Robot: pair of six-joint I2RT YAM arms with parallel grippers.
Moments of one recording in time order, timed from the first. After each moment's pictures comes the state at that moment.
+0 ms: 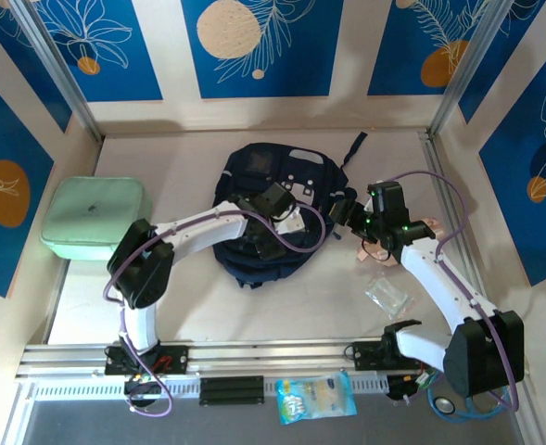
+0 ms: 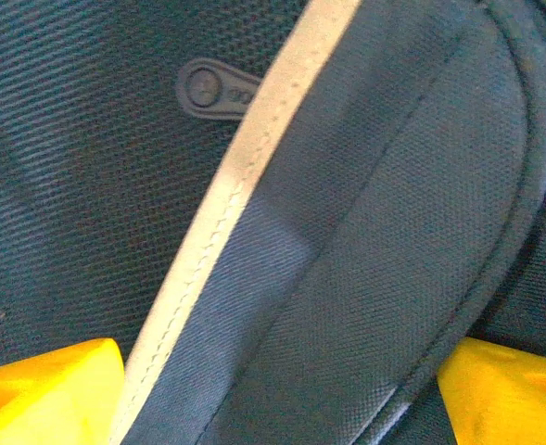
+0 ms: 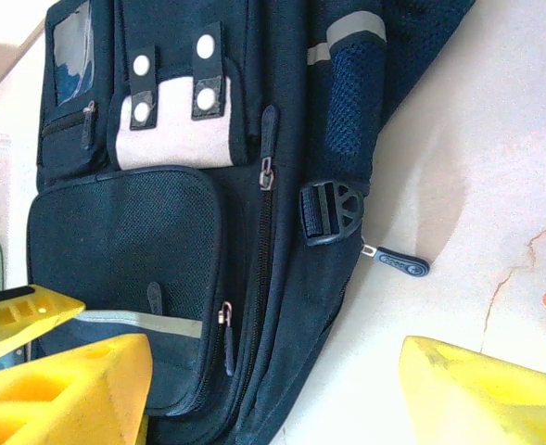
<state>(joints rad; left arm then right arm) -0.84 1.89 1.45 -0.76 -0.13 0.48 0.22 1.13 0.80 -0.47 -0.19 0.70</state>
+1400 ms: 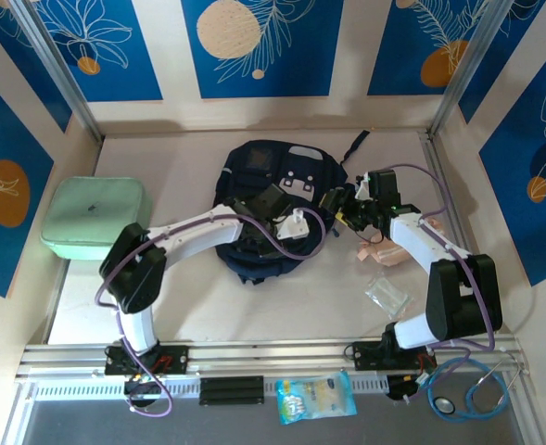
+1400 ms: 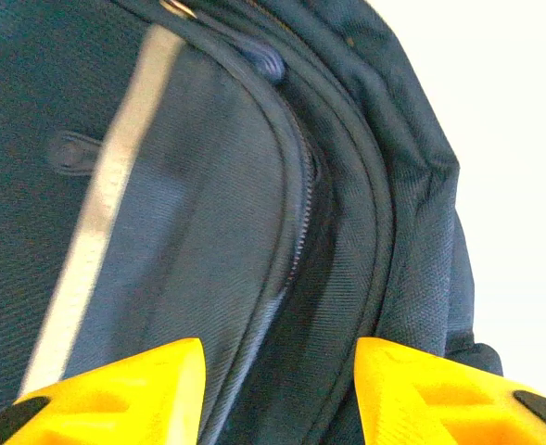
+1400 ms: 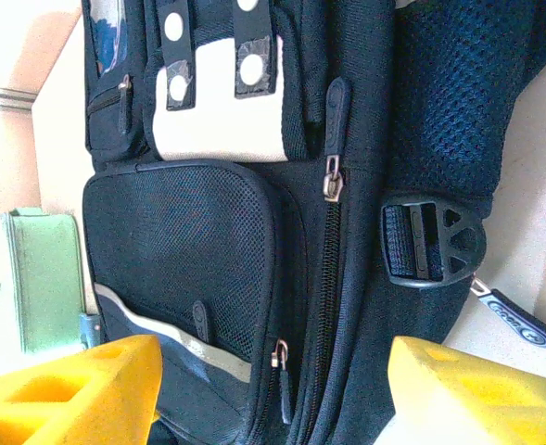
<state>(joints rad) -0.84 1.84 1.40 -0.70 0.03 0.51 0.14 1.43 0.86 -0.25 -0.49 0.72</state>
